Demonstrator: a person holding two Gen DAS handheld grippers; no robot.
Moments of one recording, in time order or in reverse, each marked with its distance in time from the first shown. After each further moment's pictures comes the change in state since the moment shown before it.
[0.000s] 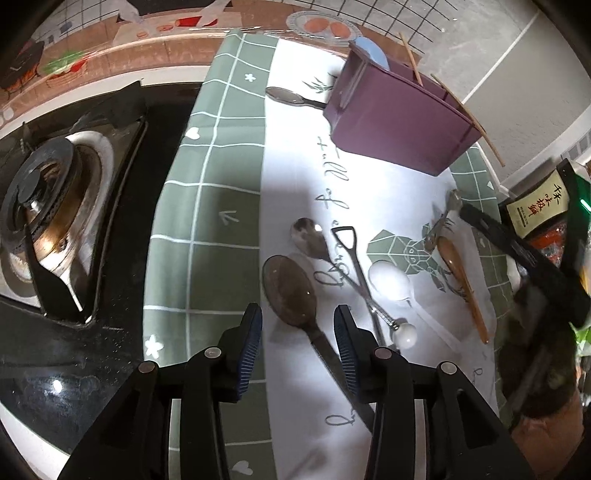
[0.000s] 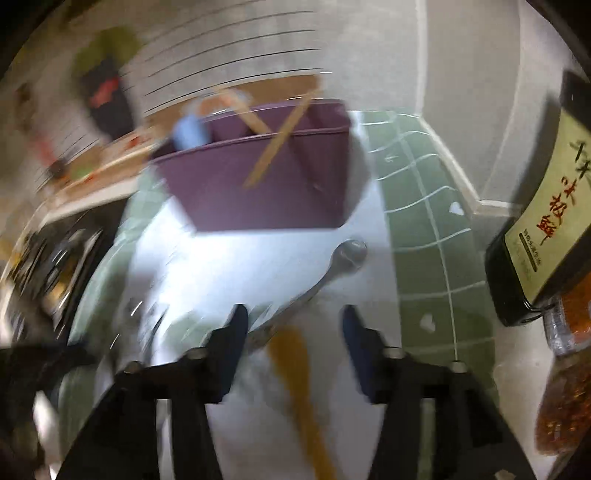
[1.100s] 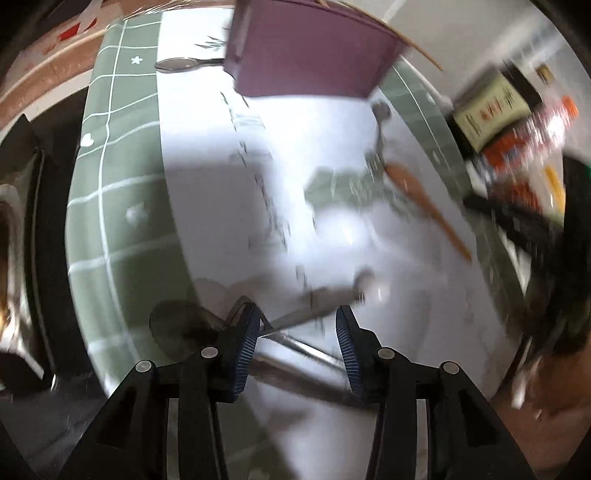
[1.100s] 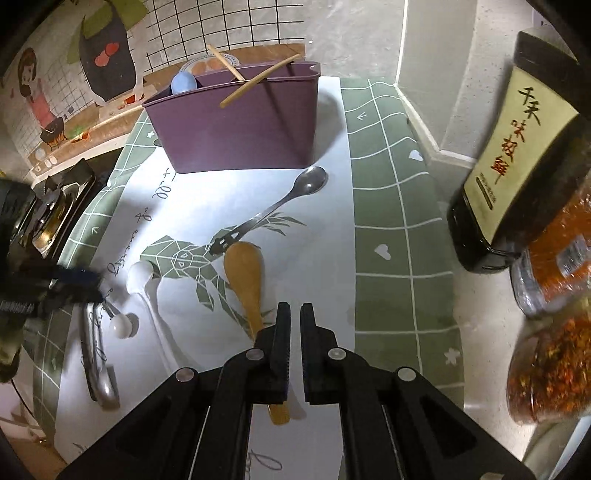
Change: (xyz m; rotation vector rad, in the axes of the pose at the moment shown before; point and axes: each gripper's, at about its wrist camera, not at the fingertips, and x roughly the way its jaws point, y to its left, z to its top) left arm 0.023 -0.022 -0.009 0.358 0.184 -0.146; right arm -0.055 -0.018 -0.051 -0.126 0.116 -0.040
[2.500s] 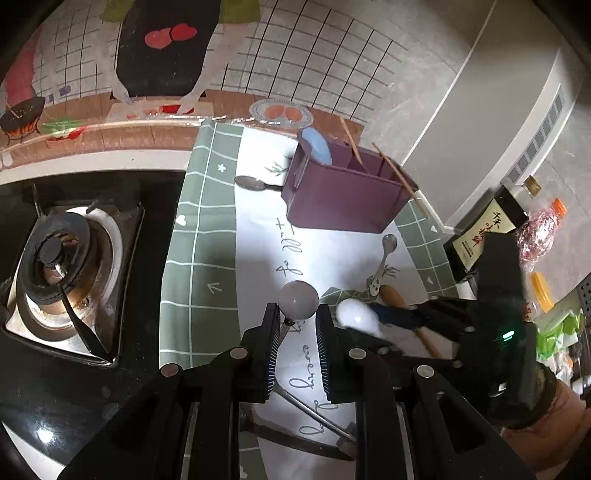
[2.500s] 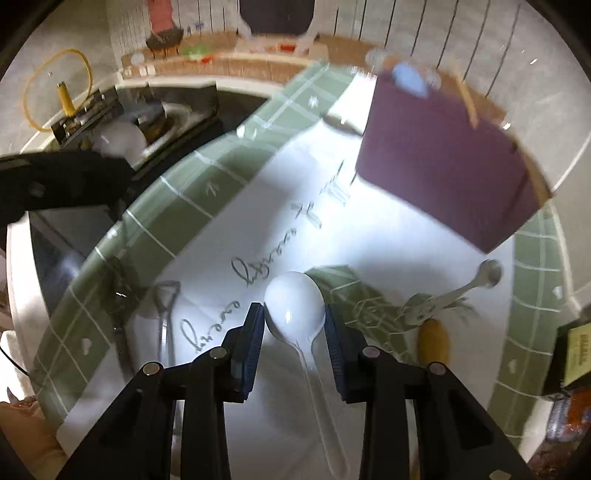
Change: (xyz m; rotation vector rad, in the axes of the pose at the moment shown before) left arm -0.095 -0.007 -0.015 -0.226 -0.454 0.084; right arm 0.015 0.142 0.027 -0.406 -0.016 0.154
